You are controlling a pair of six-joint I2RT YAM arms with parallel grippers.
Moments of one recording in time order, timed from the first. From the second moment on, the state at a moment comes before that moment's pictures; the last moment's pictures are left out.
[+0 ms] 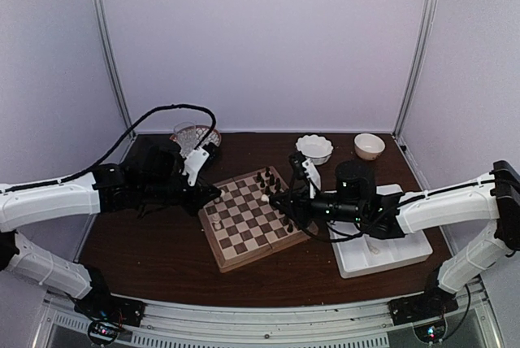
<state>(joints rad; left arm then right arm) -0.86 1.22 0.87 -0.24 0.02 -0.09 0.95 1.44 0.71 0.49 -0.20 0.37</state>
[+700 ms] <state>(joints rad) -0.83 1.63 1.23 -0.56 -0.17 -0.07 0.95 1.46 0.71 0.46 -0.17 0.34</state>
